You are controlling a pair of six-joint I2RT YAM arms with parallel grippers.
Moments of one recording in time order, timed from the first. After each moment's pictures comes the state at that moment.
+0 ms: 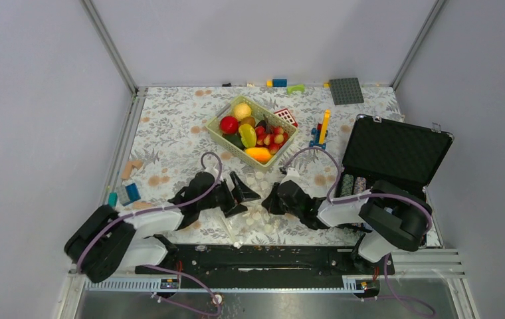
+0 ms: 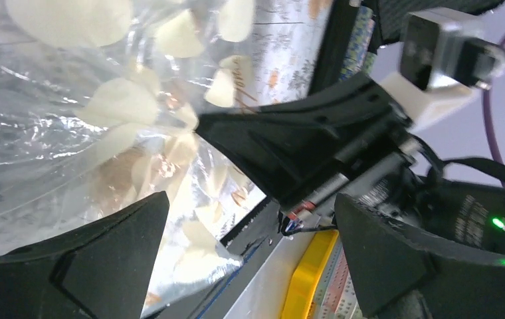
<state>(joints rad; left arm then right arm) -0.66 1.28 0.26 0.50 0.39 -1.27 0.98 1.58 0.46 0.47 0.15 0.92</state>
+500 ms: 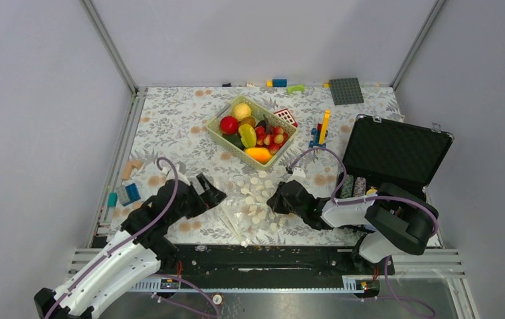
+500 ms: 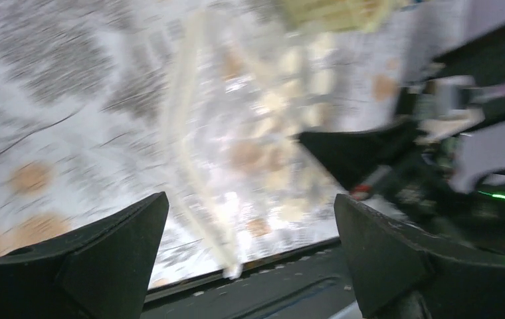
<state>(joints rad) -0.66 0.56 0.50 -0.51 -0.04 -0.99 0.95 1.51 0.43 0.40 0.21 0.94</state>
